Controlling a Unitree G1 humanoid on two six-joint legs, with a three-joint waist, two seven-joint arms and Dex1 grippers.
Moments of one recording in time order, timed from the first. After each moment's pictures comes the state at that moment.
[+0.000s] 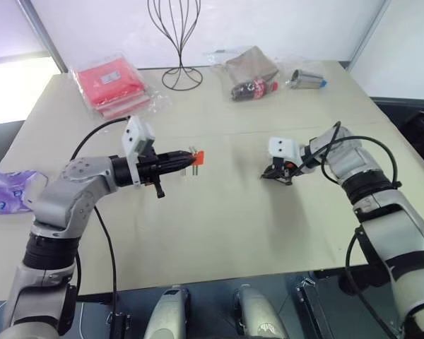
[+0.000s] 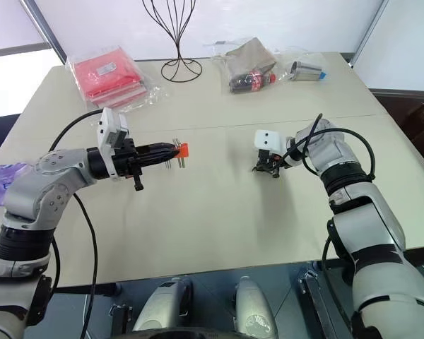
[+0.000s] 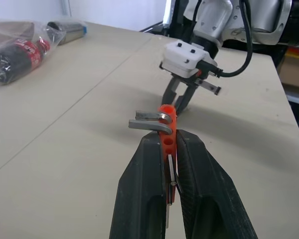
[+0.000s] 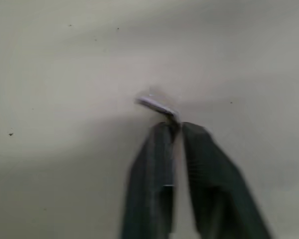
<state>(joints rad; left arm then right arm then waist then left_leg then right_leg) -0.51 0.63 0.02 -0.20 -0.59 0.61 -0.93 -1.04 -0.62 0.41 0.86 -0.21 0.06 1.28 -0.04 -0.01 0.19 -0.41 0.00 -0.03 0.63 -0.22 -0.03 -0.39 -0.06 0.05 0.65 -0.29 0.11</state>
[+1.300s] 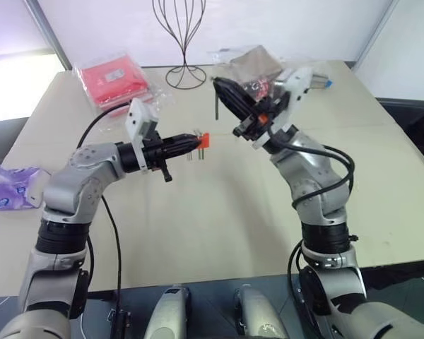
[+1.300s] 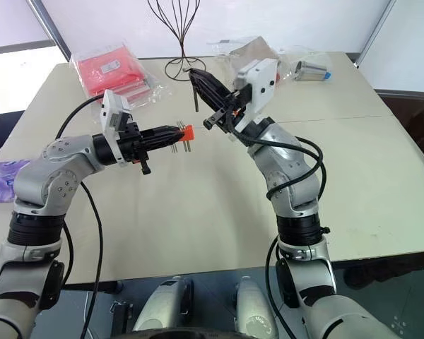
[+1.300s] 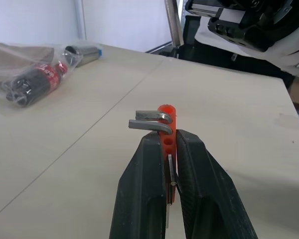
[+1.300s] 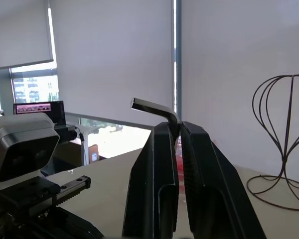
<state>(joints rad) -0.62 0.56 0.02 -0.12 -0.59 0.60 -0.90 -0.69 -0.14 0.01 -0.17 0.42 0.33 0.50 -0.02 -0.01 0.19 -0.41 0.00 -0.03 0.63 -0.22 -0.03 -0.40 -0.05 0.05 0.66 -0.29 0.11</state>
